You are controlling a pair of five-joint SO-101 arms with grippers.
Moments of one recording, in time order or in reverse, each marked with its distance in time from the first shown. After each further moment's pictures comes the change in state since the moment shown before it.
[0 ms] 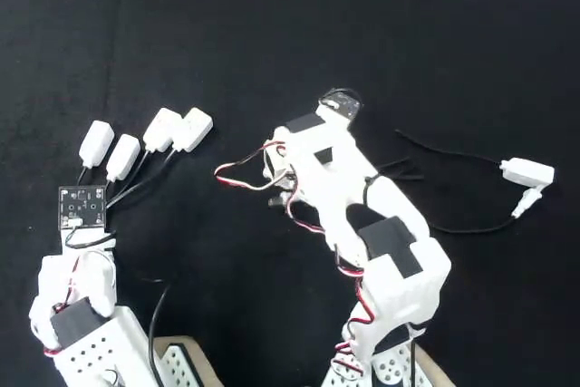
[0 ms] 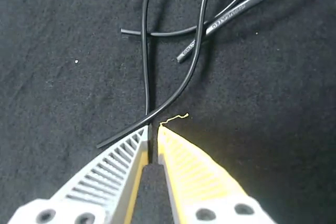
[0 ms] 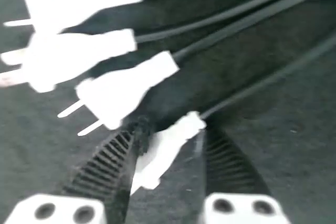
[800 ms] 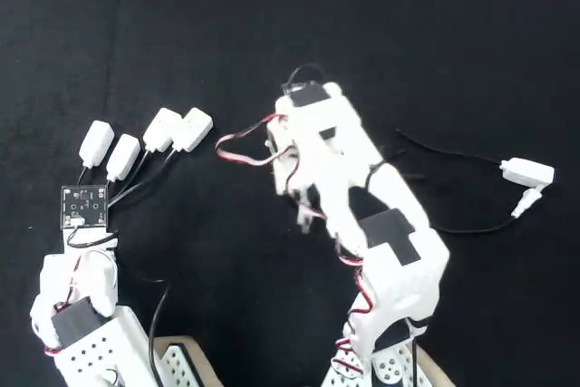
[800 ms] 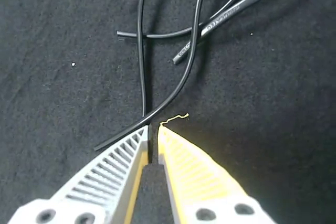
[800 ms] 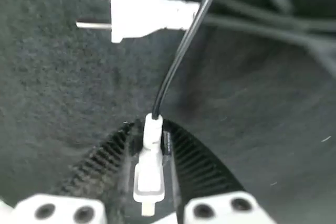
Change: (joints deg) left arm 0.8 0.0 0.0 0.0 0.0; right arm 2.4 1.6 -15.1 24.3 42.2
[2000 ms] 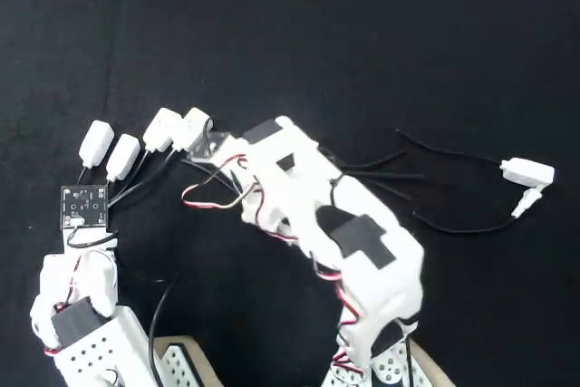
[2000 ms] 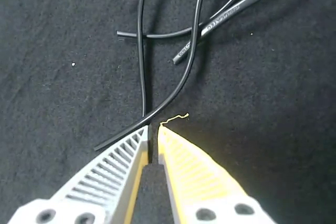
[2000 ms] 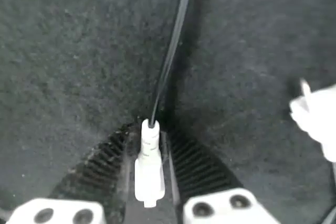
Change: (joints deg) left arm 0.0 0.0 0.0 0.0 0.0; right arm -12.2 2.9 8.7 -12.0 42.4
